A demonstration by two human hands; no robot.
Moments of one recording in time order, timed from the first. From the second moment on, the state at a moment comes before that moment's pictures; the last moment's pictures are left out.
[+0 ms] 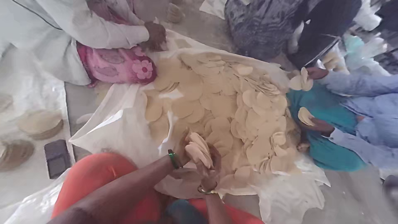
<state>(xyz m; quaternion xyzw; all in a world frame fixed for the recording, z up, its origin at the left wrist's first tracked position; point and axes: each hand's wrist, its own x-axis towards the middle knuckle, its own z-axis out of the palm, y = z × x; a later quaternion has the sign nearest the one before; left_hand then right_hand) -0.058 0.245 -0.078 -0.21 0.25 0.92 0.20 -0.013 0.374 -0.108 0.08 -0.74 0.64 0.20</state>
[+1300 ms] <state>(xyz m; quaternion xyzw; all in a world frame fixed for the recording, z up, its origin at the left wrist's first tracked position) -0.044 0.253 -0.094 -0.19 0.36 0.89 0.21 -0.016 0.364 -0.112 0.06 -0.87 0.43 0.22</state>
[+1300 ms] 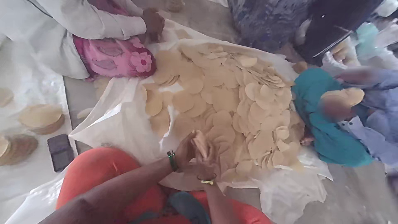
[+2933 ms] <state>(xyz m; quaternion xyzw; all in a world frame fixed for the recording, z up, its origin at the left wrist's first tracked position) -0.061 0.239 -0.076 -0.21 0.22 0.93 0.20 -0.207 0.416 -0.055 0.23 -0.94 -0.07 -0.26</state>
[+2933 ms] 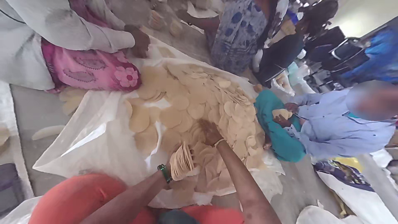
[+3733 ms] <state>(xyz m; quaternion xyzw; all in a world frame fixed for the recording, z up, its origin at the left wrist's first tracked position) -0.056 0.240 -0.107 -0.17 0.39 0.90 0.06 -0.023 0.382 -0.102 0.06 -0.80 0.54 0.26</state>
